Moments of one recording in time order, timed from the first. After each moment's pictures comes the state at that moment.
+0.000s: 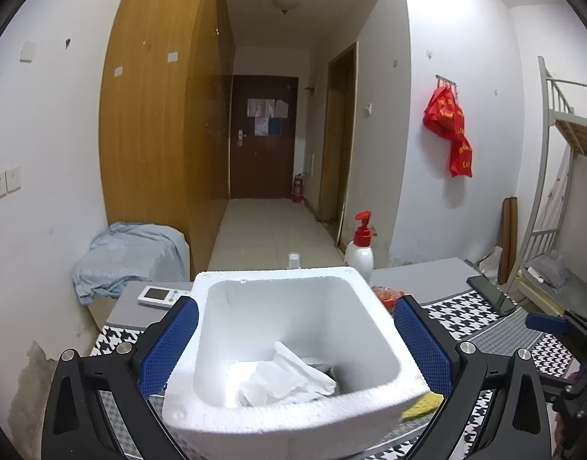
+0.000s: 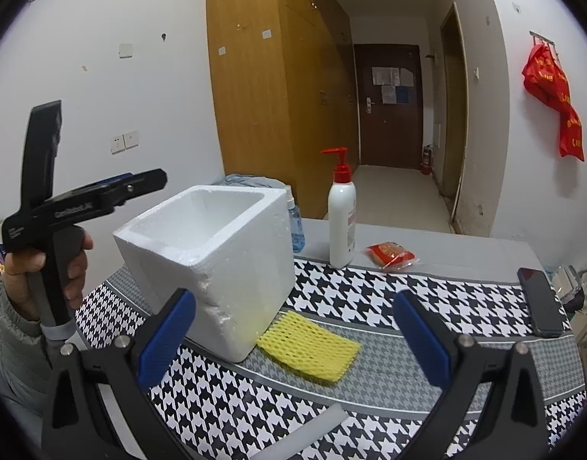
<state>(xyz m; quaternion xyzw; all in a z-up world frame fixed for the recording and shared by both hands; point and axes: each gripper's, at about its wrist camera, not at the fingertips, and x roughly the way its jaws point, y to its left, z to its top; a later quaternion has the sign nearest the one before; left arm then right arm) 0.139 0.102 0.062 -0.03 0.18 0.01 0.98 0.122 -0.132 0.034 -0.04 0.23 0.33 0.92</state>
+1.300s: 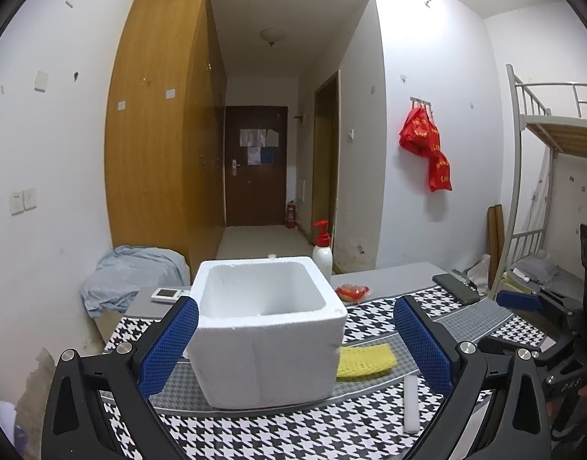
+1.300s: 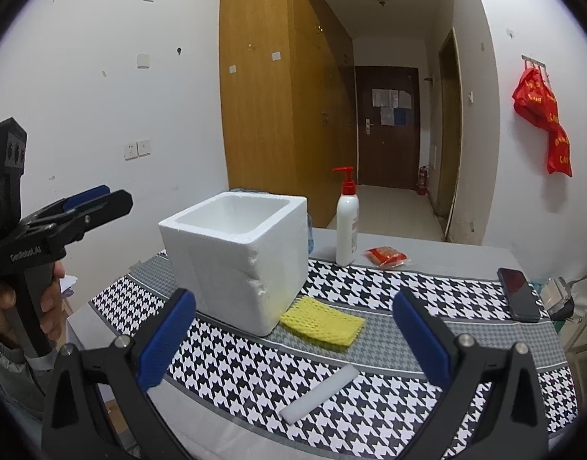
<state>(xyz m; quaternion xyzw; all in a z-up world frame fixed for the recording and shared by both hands) 0.031 0.062 0.064 -0.01 0.13 0.01 0.99 0.041 -0.154 0.044 -0.04 0.19 0.32 0.93</state>
